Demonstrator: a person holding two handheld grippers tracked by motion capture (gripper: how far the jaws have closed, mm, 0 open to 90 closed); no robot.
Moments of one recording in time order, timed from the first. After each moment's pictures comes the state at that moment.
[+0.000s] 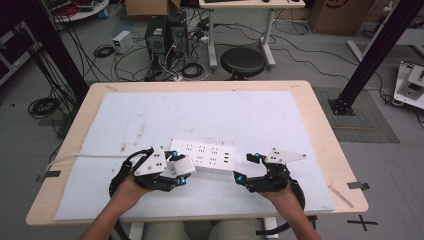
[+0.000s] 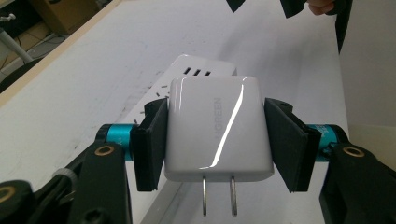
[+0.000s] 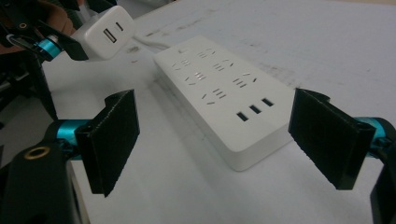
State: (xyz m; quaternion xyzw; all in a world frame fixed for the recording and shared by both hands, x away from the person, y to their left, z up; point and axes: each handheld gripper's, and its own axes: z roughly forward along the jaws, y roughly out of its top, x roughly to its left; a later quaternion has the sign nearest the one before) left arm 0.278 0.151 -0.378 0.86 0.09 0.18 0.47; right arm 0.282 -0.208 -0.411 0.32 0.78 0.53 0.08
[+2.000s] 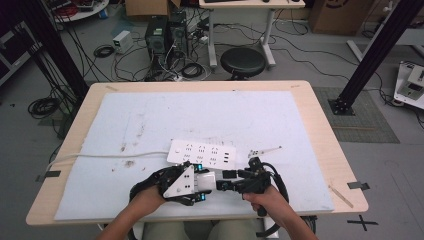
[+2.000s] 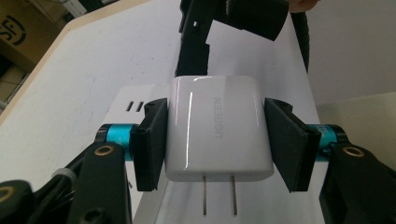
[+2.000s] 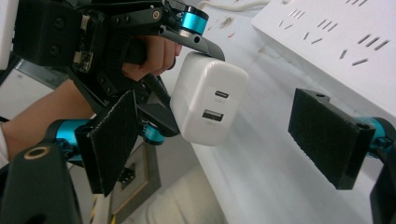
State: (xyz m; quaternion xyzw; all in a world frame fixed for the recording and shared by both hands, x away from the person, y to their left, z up) left arm 0.260 0.094 -0.391 0.87 -0.03 0.19 0.44; right arm 0.292 -0.171 -0.421 0.34 0.75 0.53 -0.21
